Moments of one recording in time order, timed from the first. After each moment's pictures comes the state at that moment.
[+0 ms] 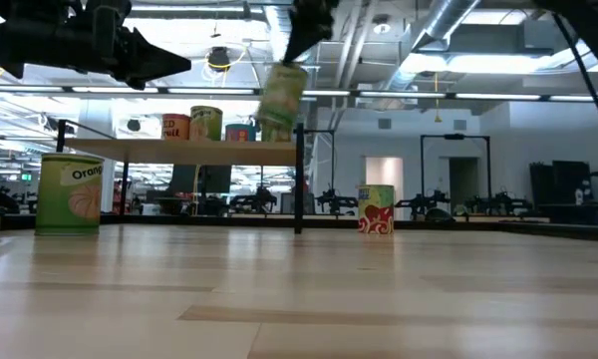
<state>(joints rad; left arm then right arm) 0.24 0.51 0.22 0.32 -0.06 0.16 -0.17 2.04 2.31 -1.13 0.22 -0.16</state>
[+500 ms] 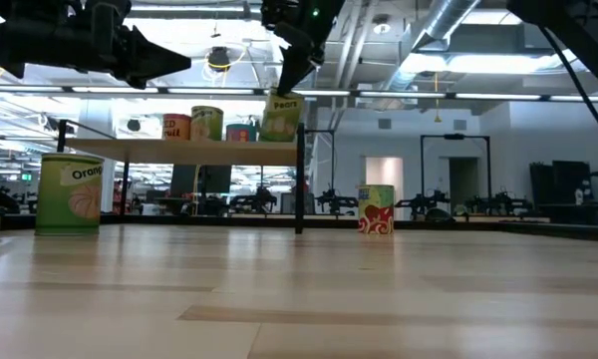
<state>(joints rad) 0.24 0.51 0.23 0.32 -0.04 0.16 -0.24 2.14 2.31 -1.10 0.23 -0.22</state>
